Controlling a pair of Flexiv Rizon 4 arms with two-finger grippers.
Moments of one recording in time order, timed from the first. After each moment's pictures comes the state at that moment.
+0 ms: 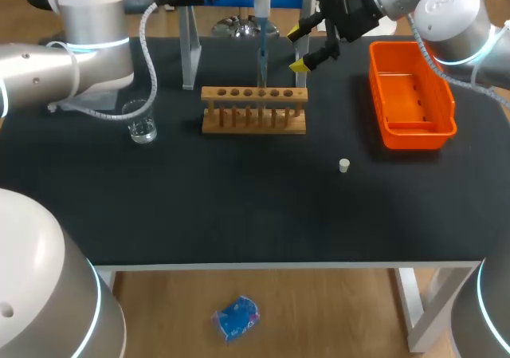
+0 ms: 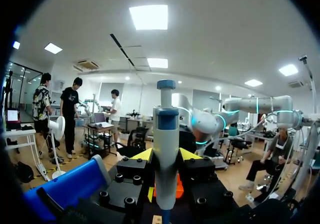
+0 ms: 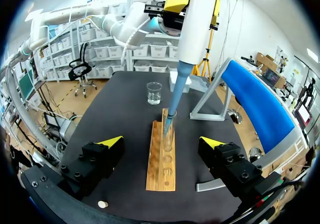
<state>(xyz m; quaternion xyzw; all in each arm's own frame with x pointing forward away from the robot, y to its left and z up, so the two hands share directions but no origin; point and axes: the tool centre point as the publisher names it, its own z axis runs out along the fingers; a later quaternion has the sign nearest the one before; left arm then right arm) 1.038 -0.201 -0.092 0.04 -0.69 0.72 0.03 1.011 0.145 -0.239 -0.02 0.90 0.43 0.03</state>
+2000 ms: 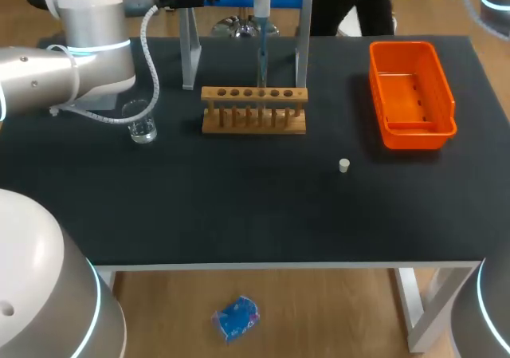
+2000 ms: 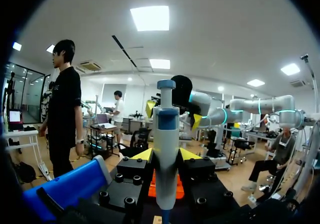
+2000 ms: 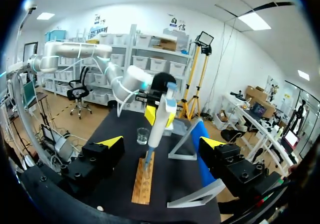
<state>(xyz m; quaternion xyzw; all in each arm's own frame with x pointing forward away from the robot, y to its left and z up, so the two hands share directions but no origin) 1.036 -0.201 -0.091 0.05 -0.69 0.72 0.02 1.032 0.107 -0.056 -0.05 0.83 0.55 0.07</state>
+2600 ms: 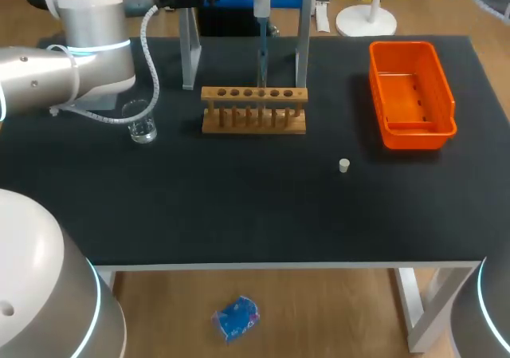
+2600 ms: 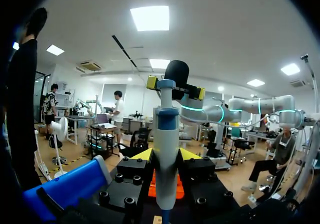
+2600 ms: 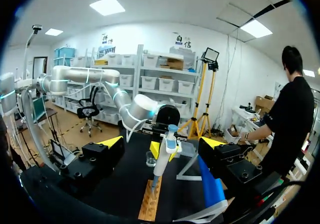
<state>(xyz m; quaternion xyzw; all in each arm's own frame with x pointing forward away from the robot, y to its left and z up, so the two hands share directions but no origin) 1.036 -0.201 -0.091 0.05 -0.69 0.72 0.02 1.029 0.123 -0.002 -0.07 0.78 0.62 0.02</state>
